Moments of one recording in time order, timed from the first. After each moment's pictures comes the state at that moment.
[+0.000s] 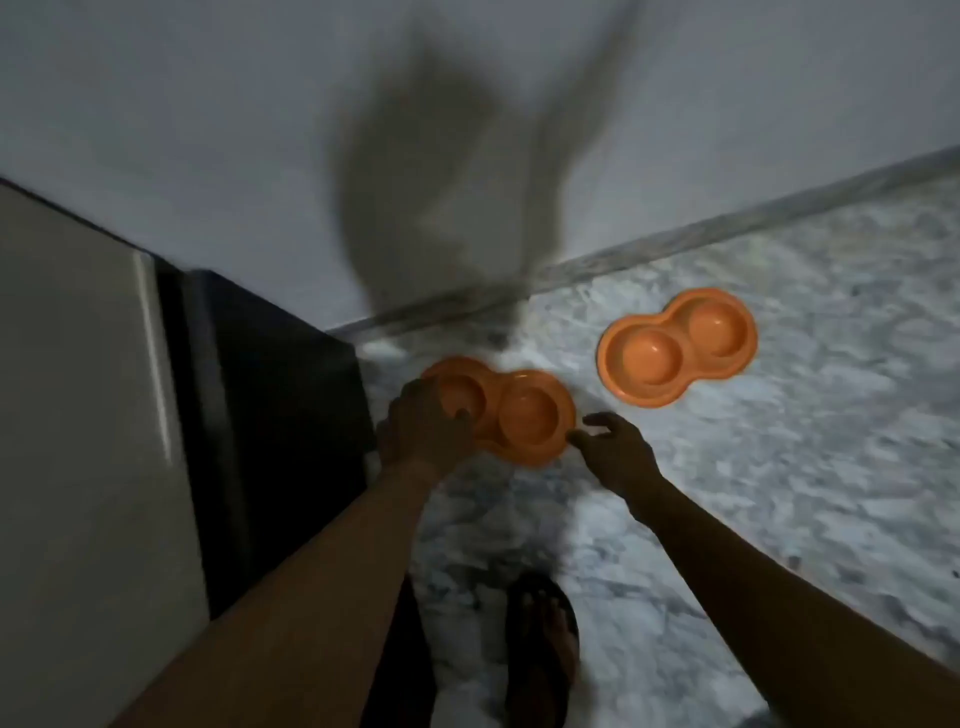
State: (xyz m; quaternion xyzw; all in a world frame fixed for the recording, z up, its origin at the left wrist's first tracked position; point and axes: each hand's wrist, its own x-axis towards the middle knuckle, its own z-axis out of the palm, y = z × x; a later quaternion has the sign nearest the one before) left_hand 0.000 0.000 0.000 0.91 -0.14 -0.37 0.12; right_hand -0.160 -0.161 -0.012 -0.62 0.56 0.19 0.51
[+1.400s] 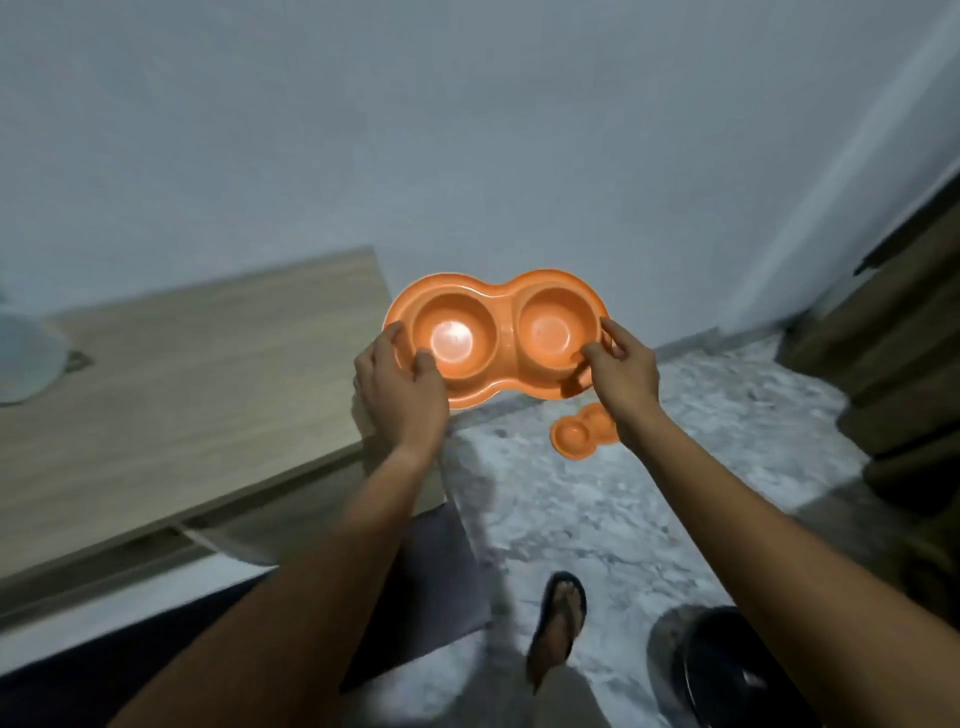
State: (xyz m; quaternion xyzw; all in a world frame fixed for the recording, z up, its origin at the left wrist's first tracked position) left_hand -0.137 0.248 0.623 0.83 -0.08 0.00 0.55; right_hand -0.270 0.079 0.637 -0.66 0.49 -0.25 0.51
